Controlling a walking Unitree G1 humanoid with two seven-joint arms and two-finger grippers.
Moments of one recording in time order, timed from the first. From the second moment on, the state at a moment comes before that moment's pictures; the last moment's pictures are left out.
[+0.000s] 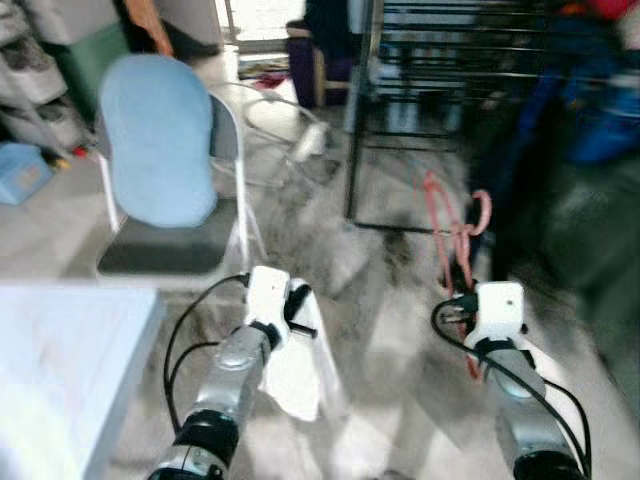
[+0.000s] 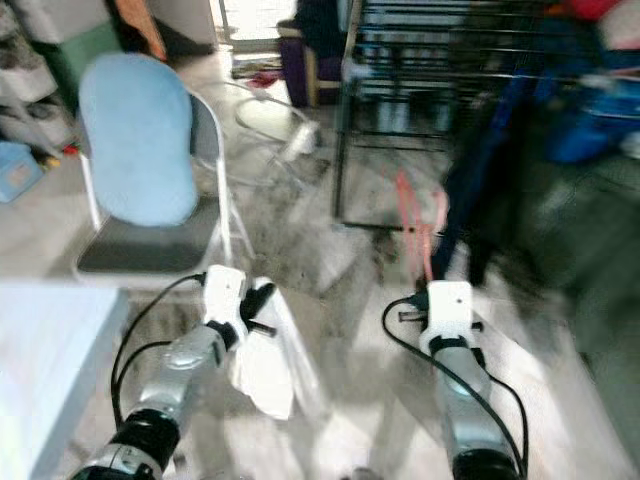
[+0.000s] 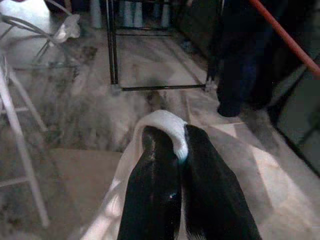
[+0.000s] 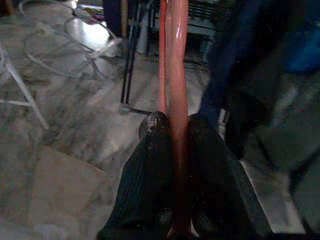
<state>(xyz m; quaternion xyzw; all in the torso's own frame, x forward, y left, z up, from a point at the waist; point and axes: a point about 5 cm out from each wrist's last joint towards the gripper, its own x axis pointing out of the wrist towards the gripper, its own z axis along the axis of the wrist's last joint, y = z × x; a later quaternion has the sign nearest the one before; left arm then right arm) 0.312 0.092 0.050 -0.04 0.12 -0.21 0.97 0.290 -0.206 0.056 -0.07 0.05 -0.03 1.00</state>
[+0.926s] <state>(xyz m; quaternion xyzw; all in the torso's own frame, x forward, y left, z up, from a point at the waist) 0.318 0.100 0.062 -0.06 0.09 -0.23 0.97 0.299 -0.189 0.058 -0.06 0.05 -0.01 1.00</state>
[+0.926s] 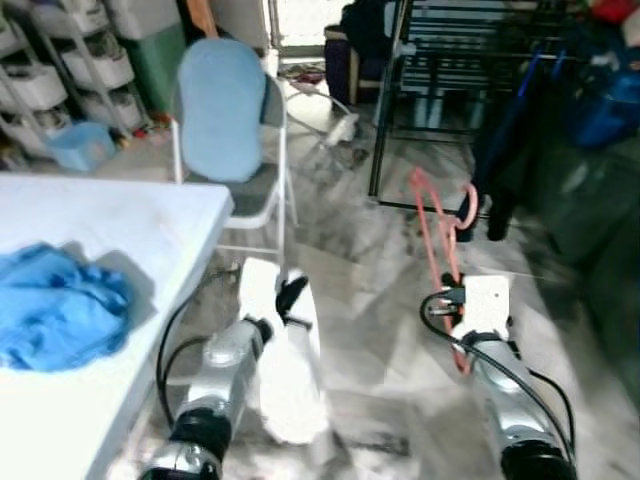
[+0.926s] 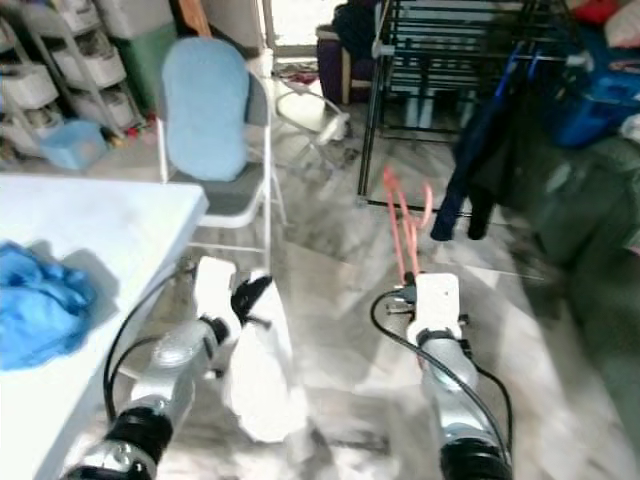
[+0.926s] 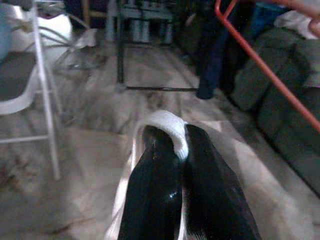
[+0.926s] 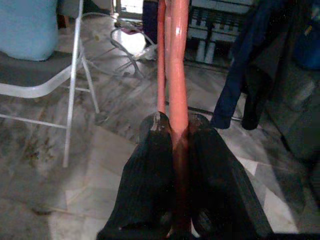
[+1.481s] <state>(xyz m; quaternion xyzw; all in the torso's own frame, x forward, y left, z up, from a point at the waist) 0.320 0.113 0.061 -0.06 0.09 -0.22 0.97 0.299 -0.182 0.057 -0.06 0.05 0.01 1.00</state>
